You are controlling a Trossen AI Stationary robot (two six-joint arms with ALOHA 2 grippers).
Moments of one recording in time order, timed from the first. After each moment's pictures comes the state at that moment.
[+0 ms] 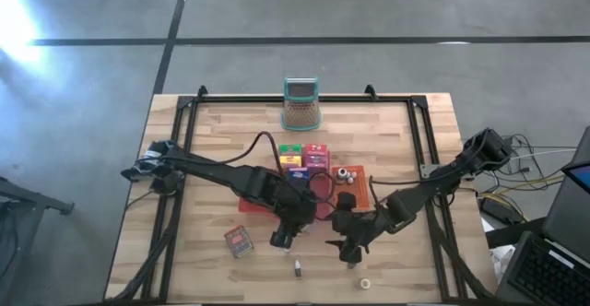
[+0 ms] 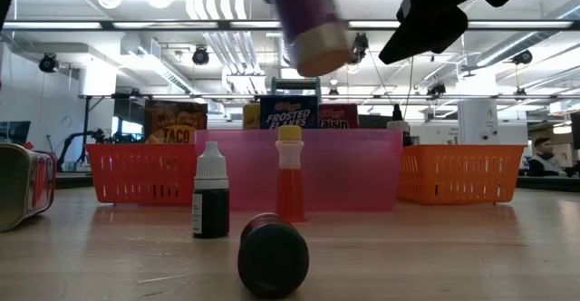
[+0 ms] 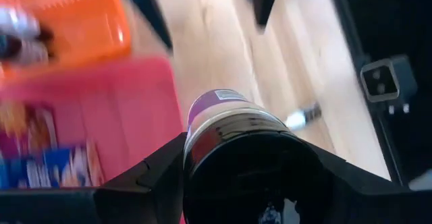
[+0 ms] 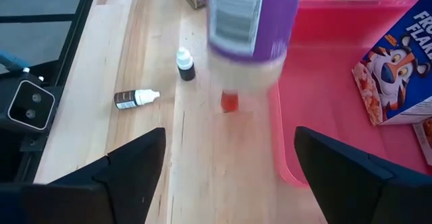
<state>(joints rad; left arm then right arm) -0.28 1.86 1.81 -0.96 0.07 -0.05 0.54 1.56 1.00 -0.23 0.33 0.46</state>
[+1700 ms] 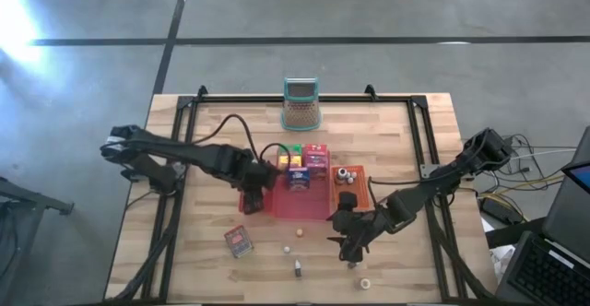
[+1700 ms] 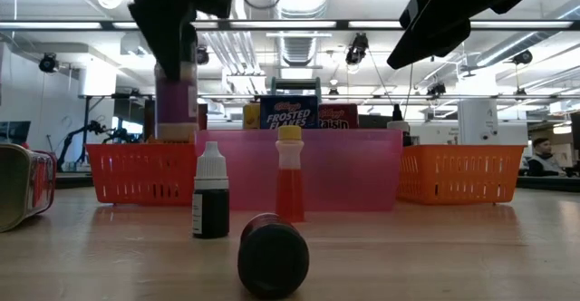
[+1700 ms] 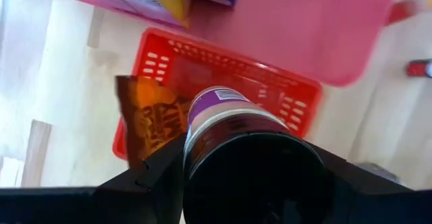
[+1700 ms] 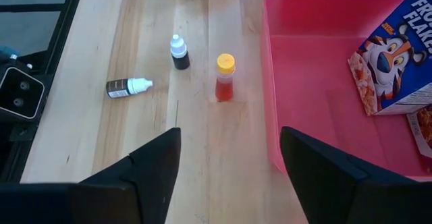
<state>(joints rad) -0.14 1.51 1.30 -1.09 -0.10 -0.42 0.54 1.56 0.99 -0.27 0.33 0.46</state>
